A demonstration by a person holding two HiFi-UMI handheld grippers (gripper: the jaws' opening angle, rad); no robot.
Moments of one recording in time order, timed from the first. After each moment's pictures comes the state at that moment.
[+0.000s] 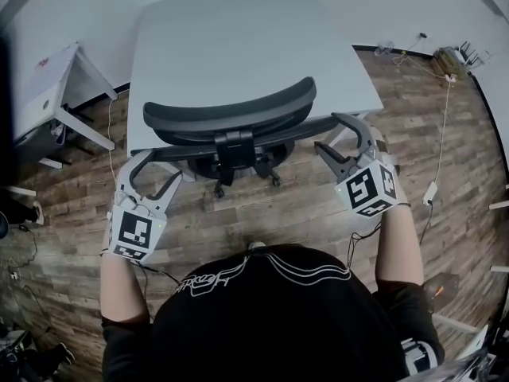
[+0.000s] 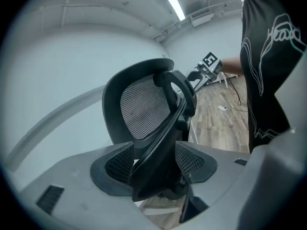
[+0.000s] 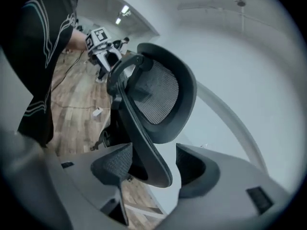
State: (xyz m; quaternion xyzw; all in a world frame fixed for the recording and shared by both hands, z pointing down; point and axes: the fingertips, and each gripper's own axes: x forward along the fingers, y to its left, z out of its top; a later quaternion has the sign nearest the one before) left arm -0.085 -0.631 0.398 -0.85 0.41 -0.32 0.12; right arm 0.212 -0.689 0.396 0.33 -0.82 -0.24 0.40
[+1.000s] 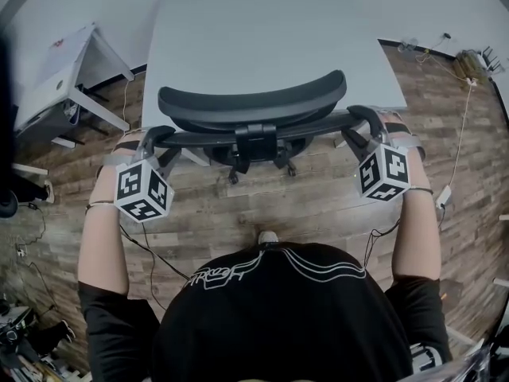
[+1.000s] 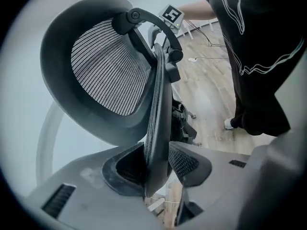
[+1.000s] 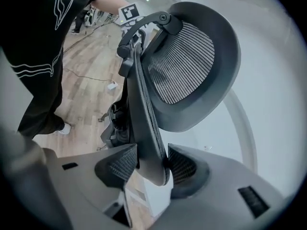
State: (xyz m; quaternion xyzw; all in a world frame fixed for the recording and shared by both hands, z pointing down) left arm -0.121 -0.663 0.454 -0.75 0.26 -0.58 0.19; right arm 0.223 -0.720 0.436 0.24 -0.75 -0.30 0.54
